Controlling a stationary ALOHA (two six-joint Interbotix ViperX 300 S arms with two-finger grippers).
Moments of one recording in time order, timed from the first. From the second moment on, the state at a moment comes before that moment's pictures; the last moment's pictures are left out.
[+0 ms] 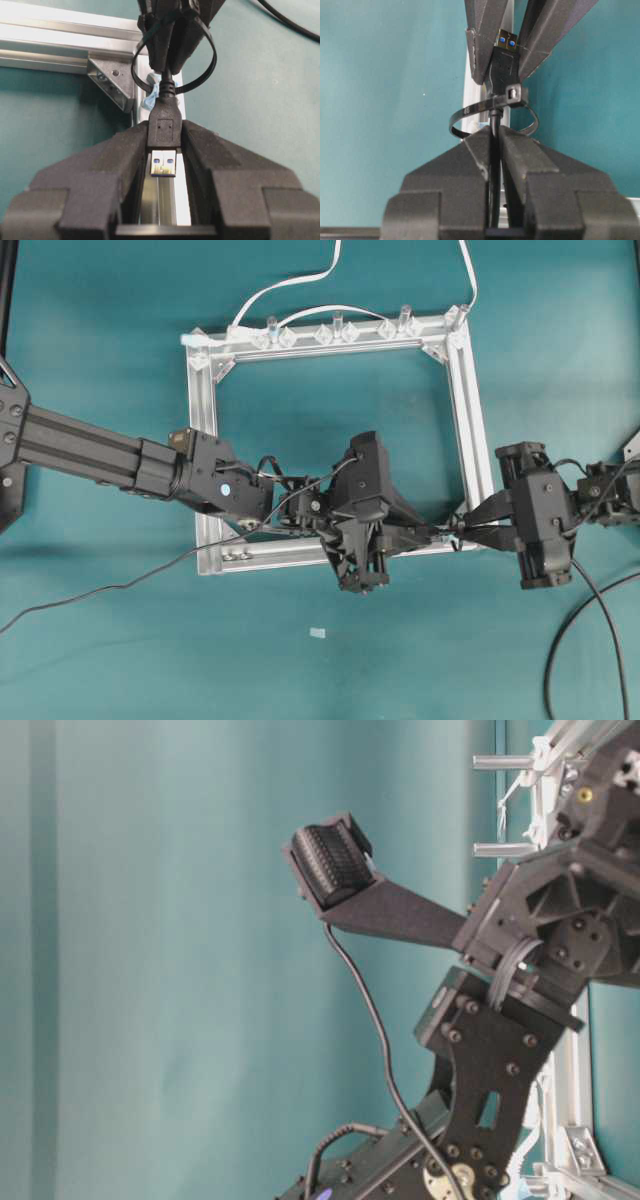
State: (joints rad) left arm -0.12 0.48 0.32 -0.05 -0.36 -0.23; right arm 0.25 -0.28 1.15 0.37 -0.22 -0.15
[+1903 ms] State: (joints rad) left arm -0.15 0.03 0.71 -0.06 -0.07 -0.24; right arm 0.25 -0.56 1.33 0.37 -0.18 -0.14
